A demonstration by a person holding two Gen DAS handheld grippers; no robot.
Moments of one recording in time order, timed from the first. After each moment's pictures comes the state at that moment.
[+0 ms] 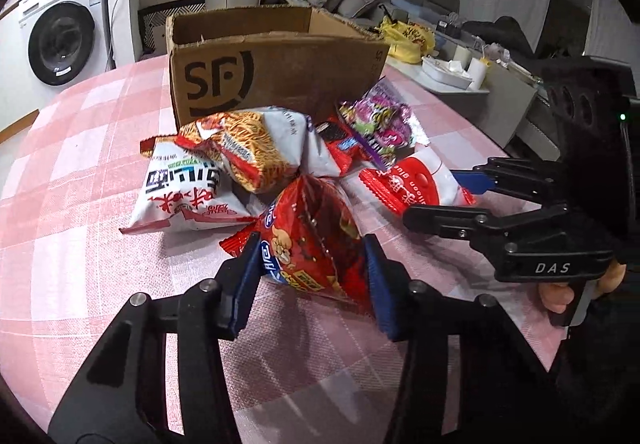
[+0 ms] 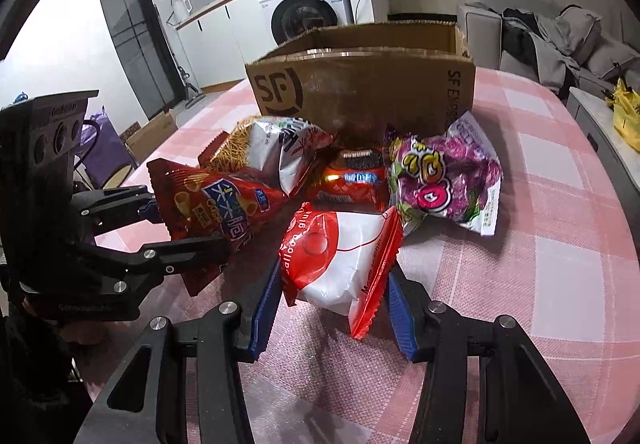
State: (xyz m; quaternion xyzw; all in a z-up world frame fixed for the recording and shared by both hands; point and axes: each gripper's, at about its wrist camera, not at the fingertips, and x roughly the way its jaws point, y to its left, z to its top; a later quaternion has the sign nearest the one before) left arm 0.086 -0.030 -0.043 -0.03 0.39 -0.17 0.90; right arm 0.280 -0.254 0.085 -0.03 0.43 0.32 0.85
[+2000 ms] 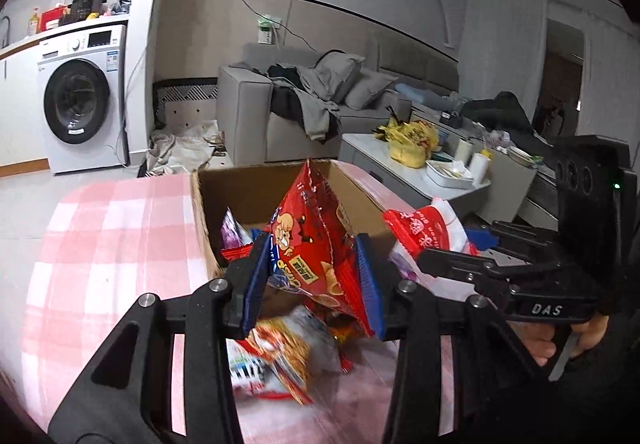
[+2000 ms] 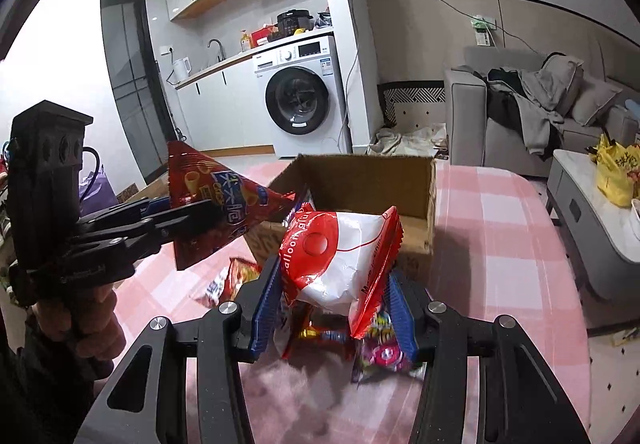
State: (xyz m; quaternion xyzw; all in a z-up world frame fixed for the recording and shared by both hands) left arm 0.102 0.010 0.095 -0.06 0.24 -0.15 0.96; right arm 0.331 -0.257 0.185 0.00 0.32 0.31 0.90
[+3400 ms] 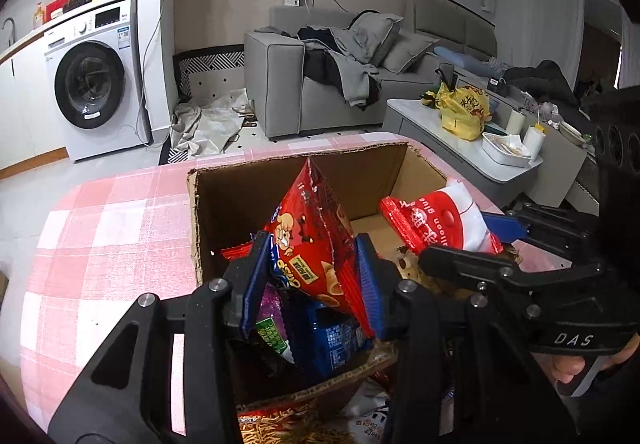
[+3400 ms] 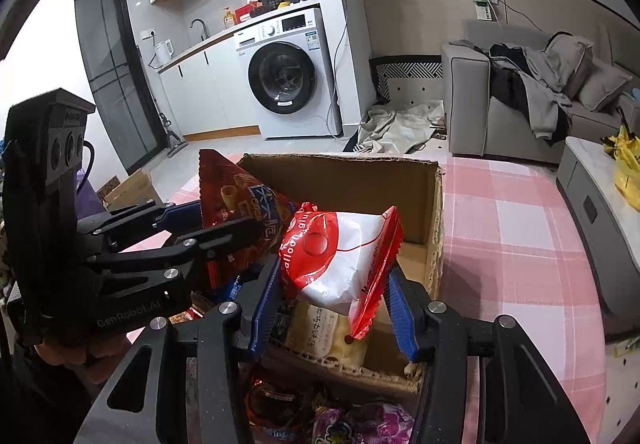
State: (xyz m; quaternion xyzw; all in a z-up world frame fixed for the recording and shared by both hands) left arm 0.319 -0.012 0.027 -0.03 0.32 -0.09 0.94; right arm 0.460 -0.216 0.138 -0.02 0.37 0.30 0.88
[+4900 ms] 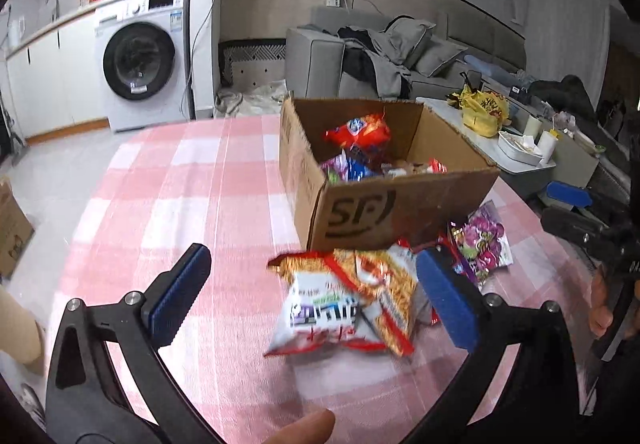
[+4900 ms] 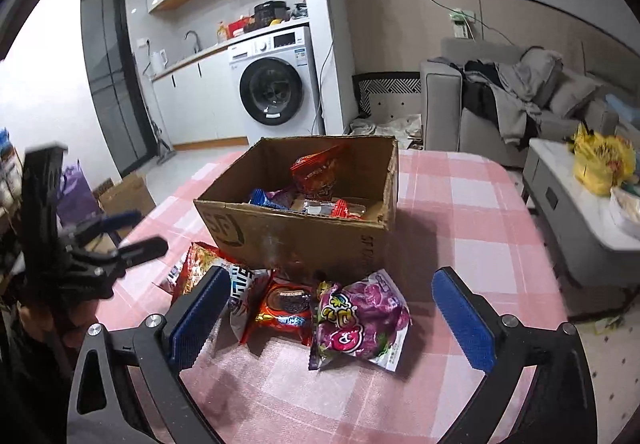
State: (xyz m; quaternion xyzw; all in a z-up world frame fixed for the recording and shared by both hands) left arm 0.144 0.049 0.017 -0.06 0.32 -0.03 0.94; right arm 0.343 -0.284 0.156 -0.01 0.35 0.27 0.90
